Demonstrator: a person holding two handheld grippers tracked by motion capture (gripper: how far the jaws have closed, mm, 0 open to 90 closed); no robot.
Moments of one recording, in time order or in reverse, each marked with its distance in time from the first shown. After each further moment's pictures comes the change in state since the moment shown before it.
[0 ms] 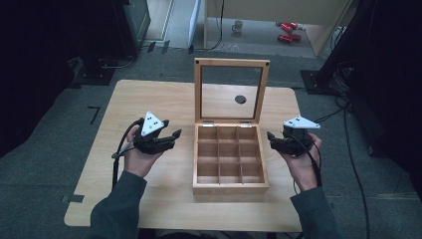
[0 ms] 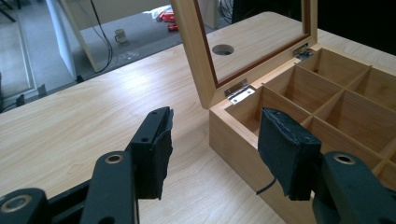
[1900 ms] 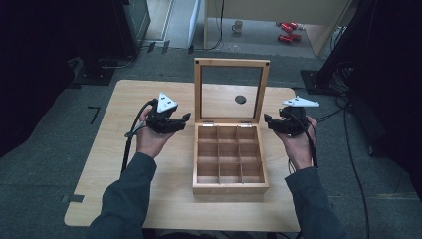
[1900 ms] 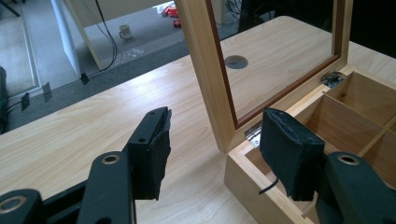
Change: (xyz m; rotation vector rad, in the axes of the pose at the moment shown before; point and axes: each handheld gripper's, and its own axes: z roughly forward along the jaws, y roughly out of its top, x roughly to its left) left arm 0.011 0.041 0.046 0.036 0.020 -0.001; right arm -0.014 0.045 0.024 -0.024 0.042 0.079
